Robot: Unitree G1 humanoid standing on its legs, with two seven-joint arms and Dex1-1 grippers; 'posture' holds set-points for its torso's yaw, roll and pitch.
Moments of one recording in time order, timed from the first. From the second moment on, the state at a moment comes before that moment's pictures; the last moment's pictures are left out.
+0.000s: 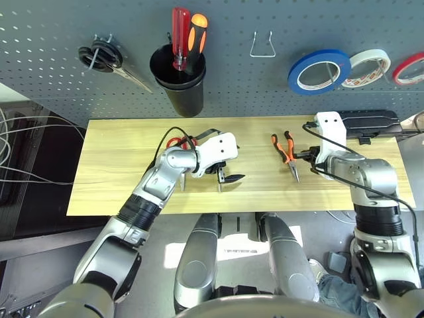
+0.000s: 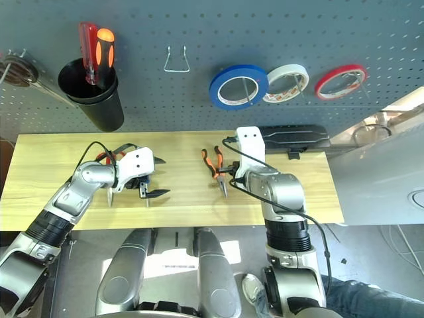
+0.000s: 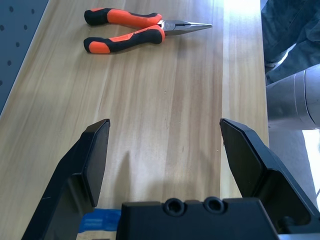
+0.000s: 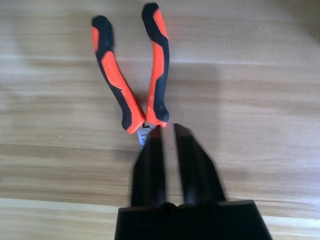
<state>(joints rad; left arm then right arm) -0.53 0.43 -0.35 0.20 0.10 0.11 -0.96 -0.49 -0.29 -0.06 -0.07 0.18 1.24 0.13</state>
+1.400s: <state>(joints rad) -0.51 0.44 -0.35 0.19 0.10 0.12 -0.95 -0.65 -0.16 0.01 0.39 0.06 0.92 0.09</state>
